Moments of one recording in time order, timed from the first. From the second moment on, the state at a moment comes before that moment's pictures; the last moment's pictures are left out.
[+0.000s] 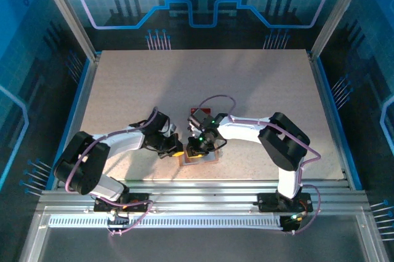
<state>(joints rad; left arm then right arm) -0.45 1.48 0.61 -0.30 0.60 -0.84 0.87 1.87 1.15 -0.55 -0.42 0.68</state>
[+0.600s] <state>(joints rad) -0.47 1.53 0.63 -0.26 0.61 -0.87 0.88 1.86 1.16 -0.62 -0.36 0.65</state>
